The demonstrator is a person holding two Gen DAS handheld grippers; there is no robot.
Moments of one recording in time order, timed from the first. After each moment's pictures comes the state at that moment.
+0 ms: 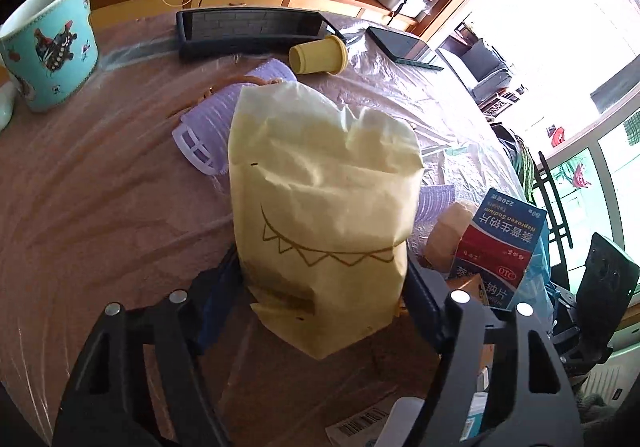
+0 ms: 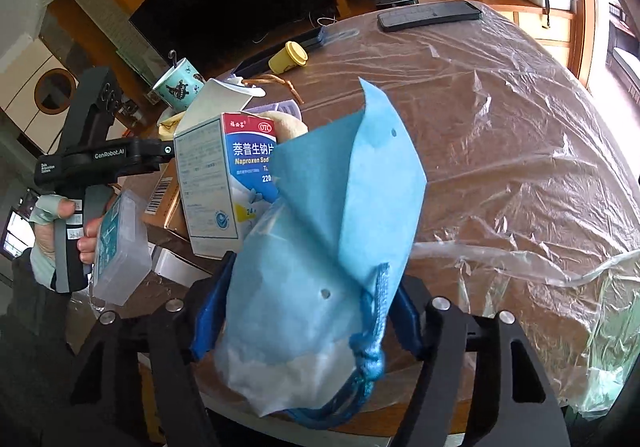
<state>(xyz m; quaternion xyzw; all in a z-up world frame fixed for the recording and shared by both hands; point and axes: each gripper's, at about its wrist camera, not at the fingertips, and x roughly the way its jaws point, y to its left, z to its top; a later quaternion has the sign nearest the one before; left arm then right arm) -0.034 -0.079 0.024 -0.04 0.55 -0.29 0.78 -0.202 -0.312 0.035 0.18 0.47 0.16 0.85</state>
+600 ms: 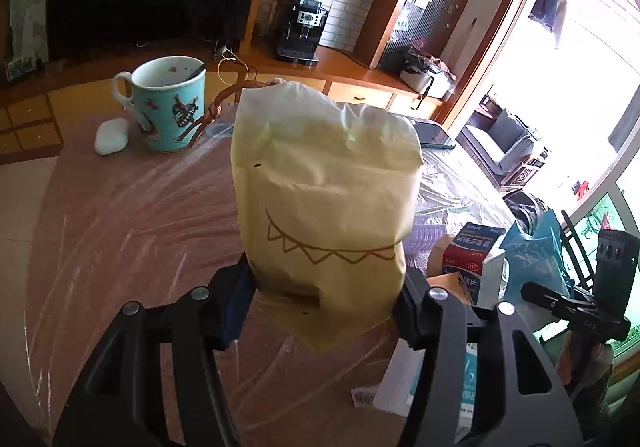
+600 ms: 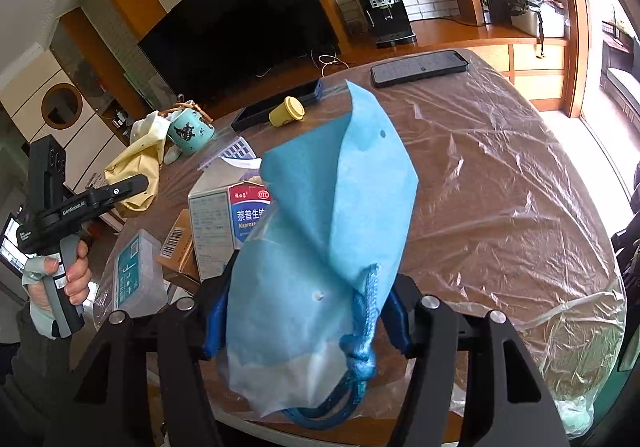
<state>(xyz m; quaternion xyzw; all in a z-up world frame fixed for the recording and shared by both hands) -0.112 -0.019 0.090 -0.06 0.42 -0.20 0.89 -0.201 -0.330 0.072 0.17 0.42 0.15 0.88</state>
